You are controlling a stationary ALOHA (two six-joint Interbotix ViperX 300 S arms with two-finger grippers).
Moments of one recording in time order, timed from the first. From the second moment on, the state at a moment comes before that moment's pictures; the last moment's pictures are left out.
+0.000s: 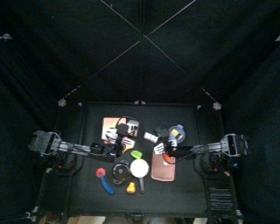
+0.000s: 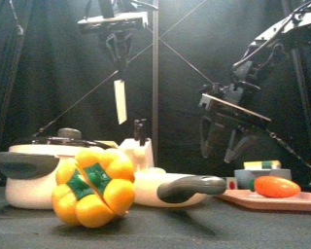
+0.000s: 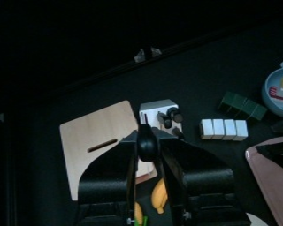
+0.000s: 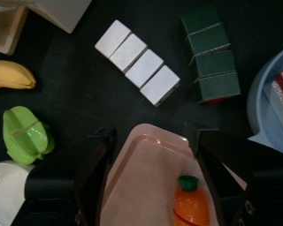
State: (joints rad) left arm -0.17 -0.02 0.06 0.97 1.50 -1.43; right arm -0.05 -0.10 0.74 -0.84 0.63 1.79
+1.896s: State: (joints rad) left arm 0.01 -0.15 0.56 1.41 0.16 -1.40; right arm 0.24 -0.70 1.09 -1.37 0.48 1.77
